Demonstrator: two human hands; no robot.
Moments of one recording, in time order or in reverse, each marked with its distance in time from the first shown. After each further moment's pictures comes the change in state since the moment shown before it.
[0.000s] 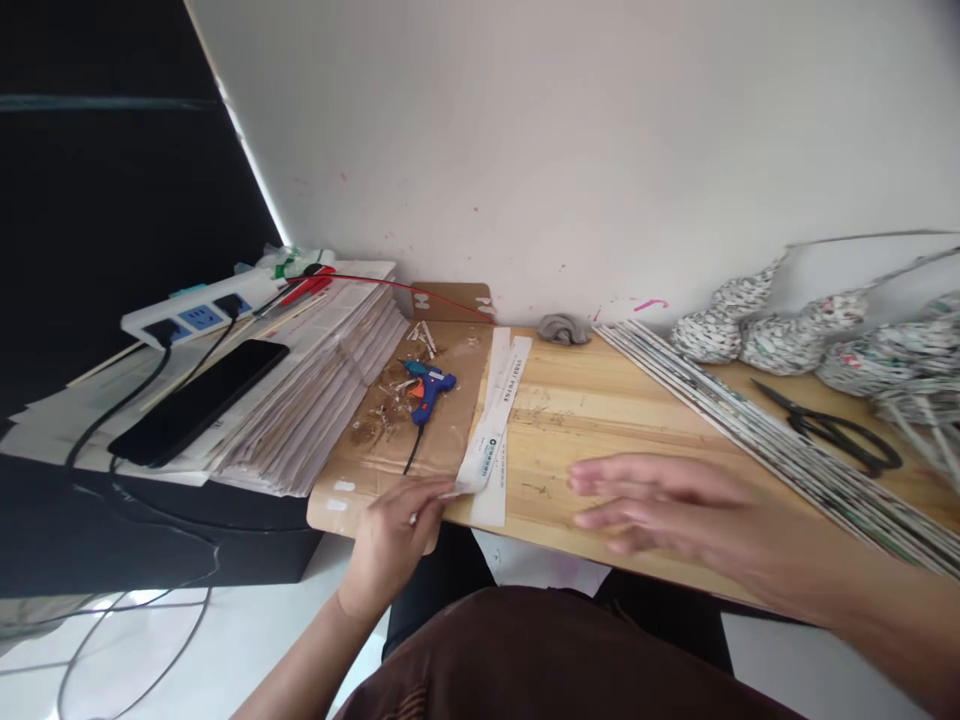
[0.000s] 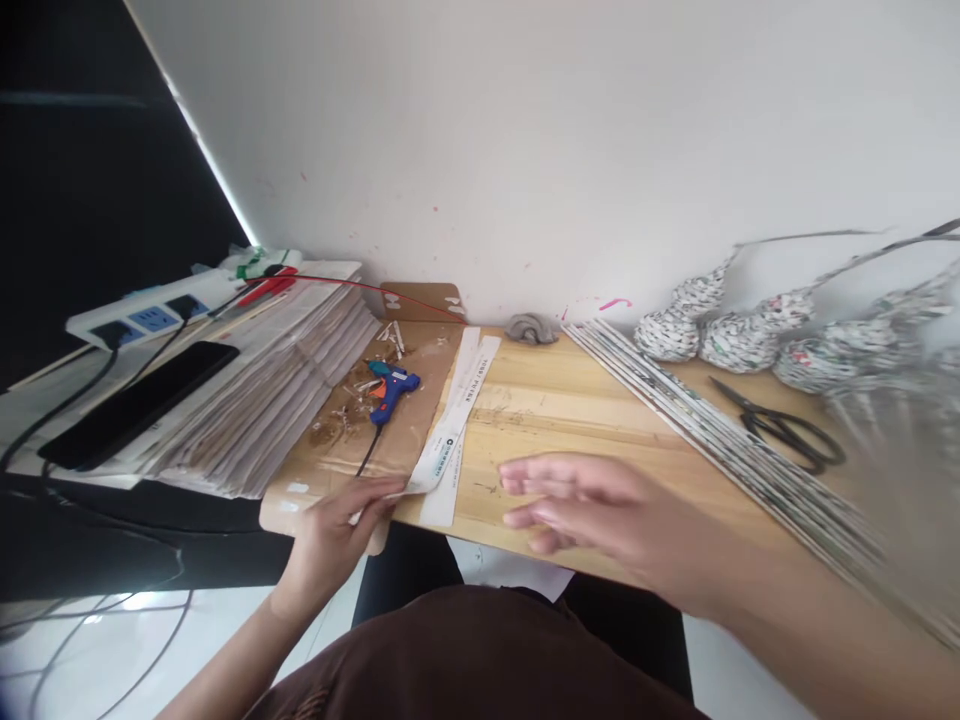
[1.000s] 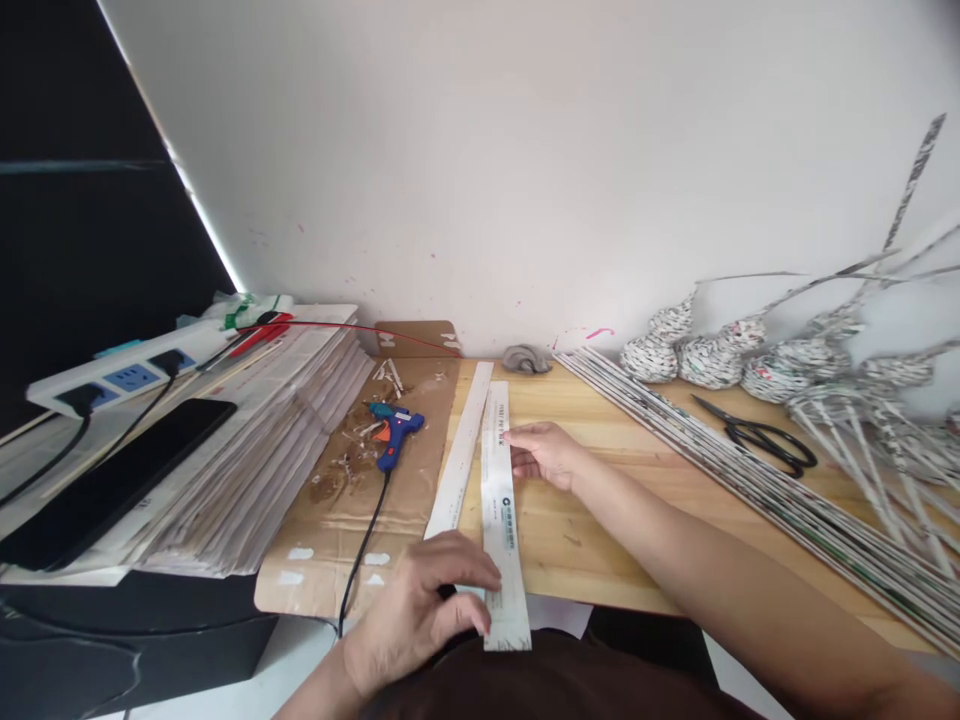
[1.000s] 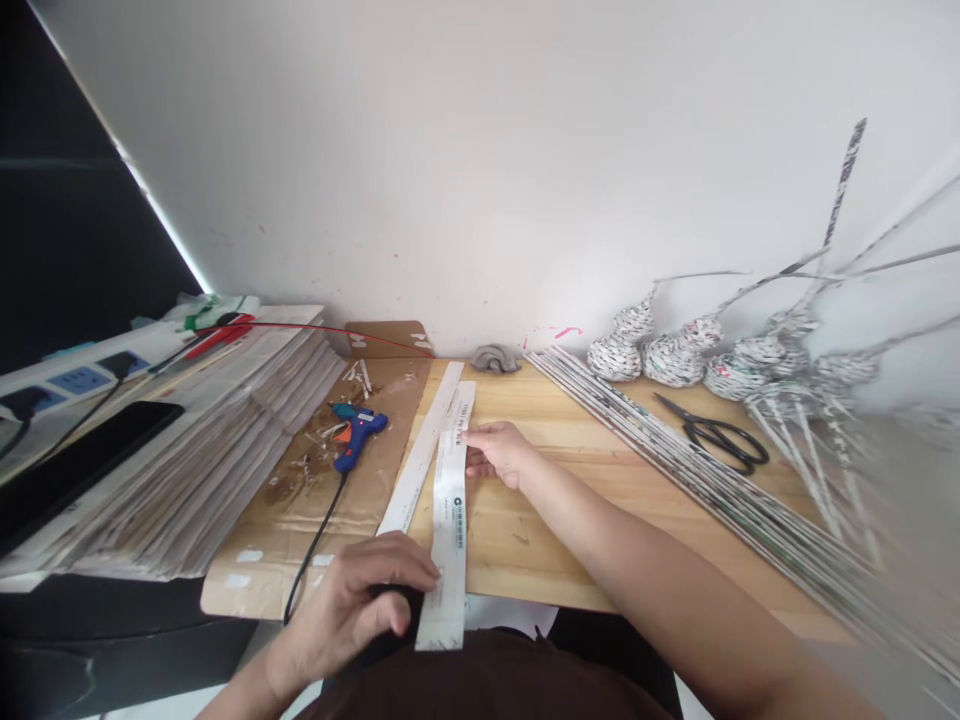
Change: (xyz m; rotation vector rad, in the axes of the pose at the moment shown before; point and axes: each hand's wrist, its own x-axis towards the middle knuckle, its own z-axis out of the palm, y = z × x) left_hand 0.032 0.049 0.012 -0.426 -0.471 0.215; right_hand 0.161 0.004 -0.004 0.145 0.266 -0.004
